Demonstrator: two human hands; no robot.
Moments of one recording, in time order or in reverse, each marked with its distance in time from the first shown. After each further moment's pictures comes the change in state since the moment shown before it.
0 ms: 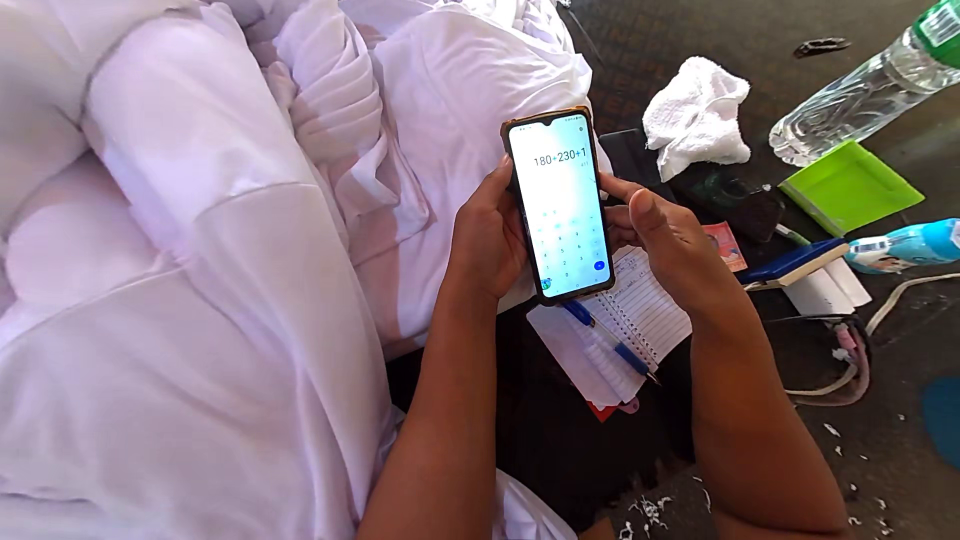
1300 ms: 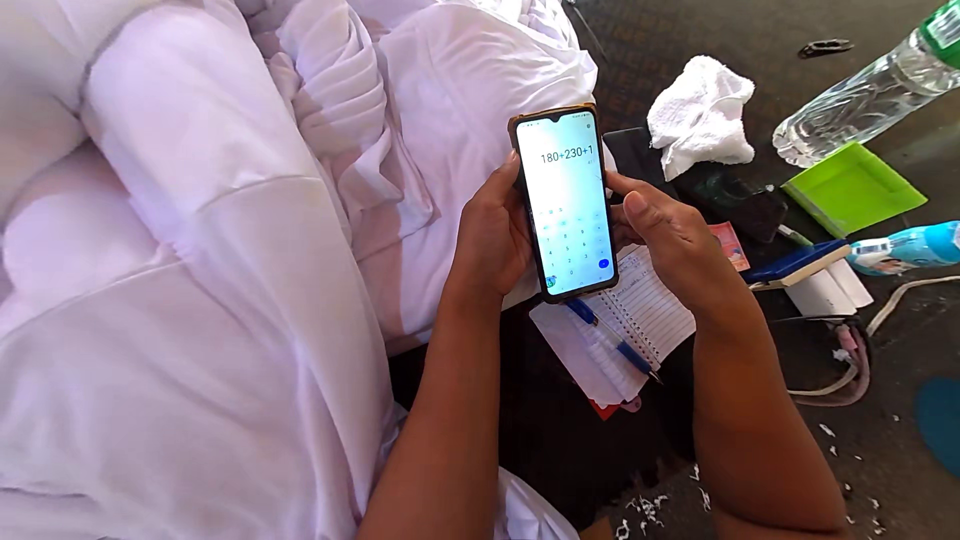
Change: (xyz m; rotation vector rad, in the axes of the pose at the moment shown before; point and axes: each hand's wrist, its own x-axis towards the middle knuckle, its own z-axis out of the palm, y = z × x) left_hand 0.001 -0.001 0.000 -0.031 -0.006 -0.007; right_hand 0.000 -0.001 0.000 -0.075 0.015 0.028
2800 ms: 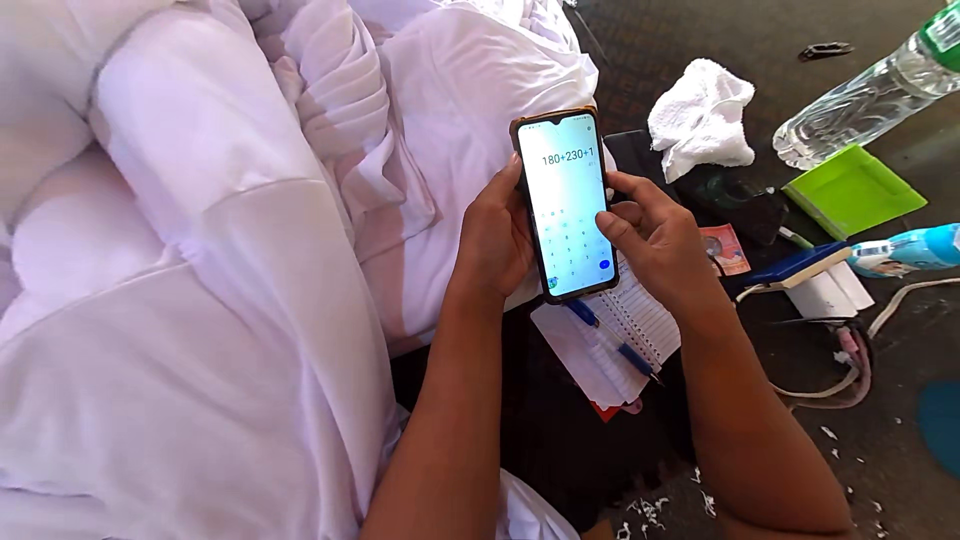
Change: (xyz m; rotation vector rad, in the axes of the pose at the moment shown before) left_hand -0.001 0.001 0.002 0.032 0.026 -0.005; right_hand 0.000 -0.004 0.017 -0.024 0.133 -0.009
